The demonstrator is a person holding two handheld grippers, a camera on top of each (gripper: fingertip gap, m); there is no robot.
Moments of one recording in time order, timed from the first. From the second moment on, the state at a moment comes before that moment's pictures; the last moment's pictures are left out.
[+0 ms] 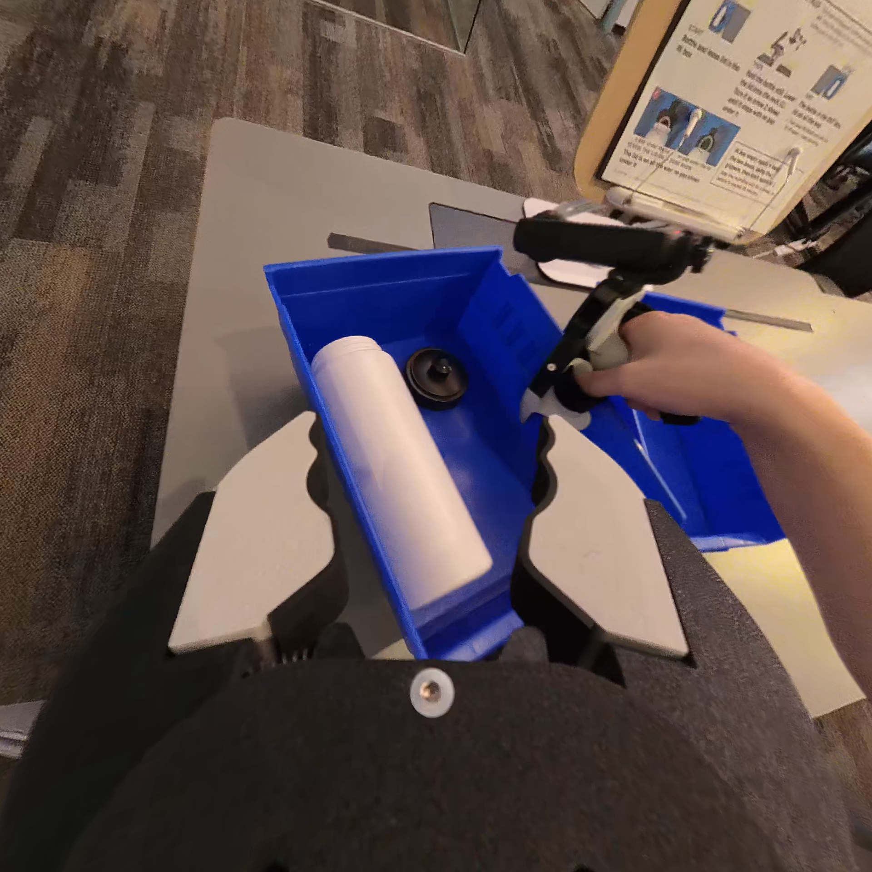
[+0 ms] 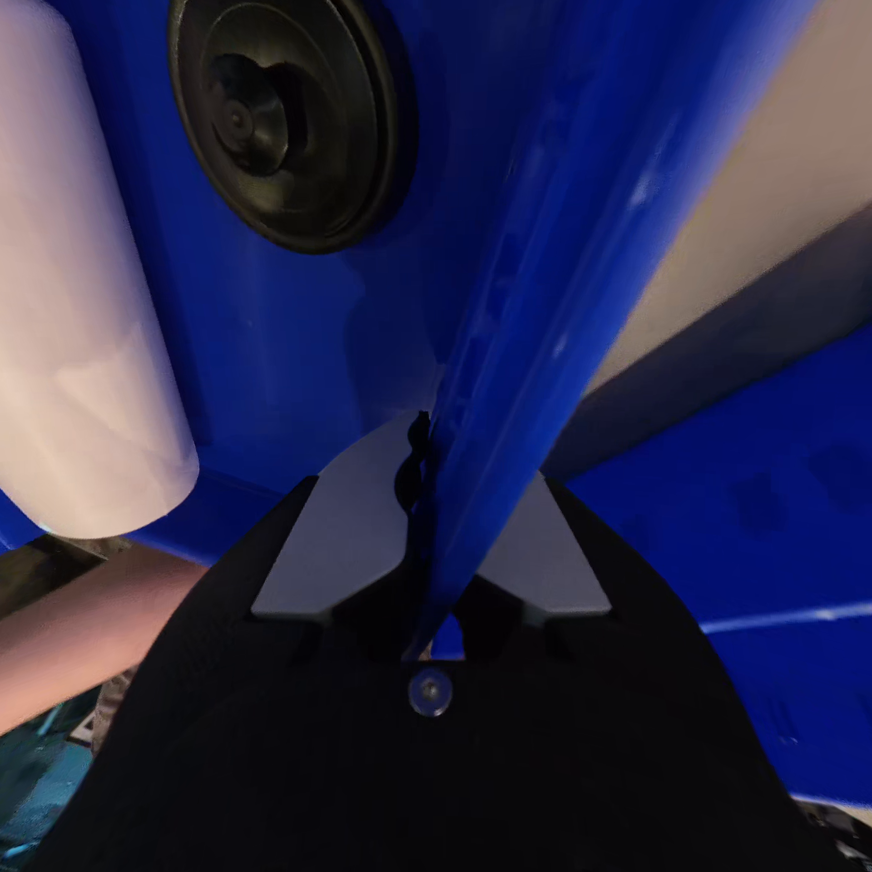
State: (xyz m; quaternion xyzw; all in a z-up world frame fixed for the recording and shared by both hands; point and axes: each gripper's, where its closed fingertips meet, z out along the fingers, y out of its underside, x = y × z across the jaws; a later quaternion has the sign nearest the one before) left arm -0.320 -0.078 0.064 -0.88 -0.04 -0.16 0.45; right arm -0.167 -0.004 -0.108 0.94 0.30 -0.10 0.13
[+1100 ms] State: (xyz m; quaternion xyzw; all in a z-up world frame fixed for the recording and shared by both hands) left arm -0.264 -0.065 0.082 -0.89 0.04 -0.08 0.45; right arm 0.151 0.036 -0.110 0.98 0.15 -0.06 -0.07
